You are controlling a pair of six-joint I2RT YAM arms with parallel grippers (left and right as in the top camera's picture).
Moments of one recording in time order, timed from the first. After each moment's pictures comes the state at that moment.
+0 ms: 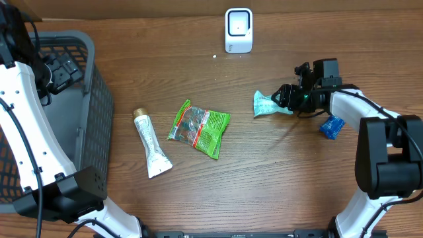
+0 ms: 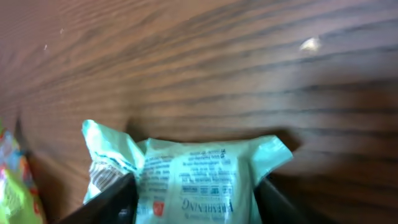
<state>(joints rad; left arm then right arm) 0.39 1.88 2.28 -1.69 -0.11 -0.30 0.05 1.96 1.14 -0.34 -0.50 0.22</state>
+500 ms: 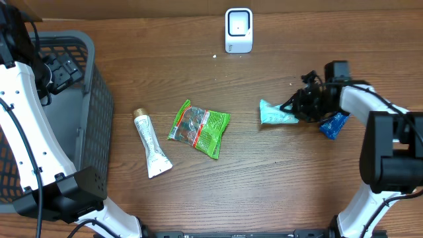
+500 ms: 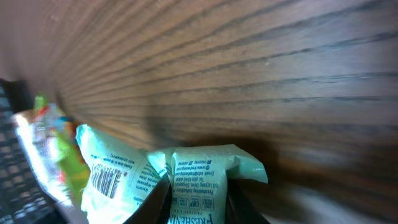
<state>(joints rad) 0.39 1.88 2.28 -1.69 -0.11 -0.30 -0.05 1.99 1.22 -0.62 -0.70 0.20</state>
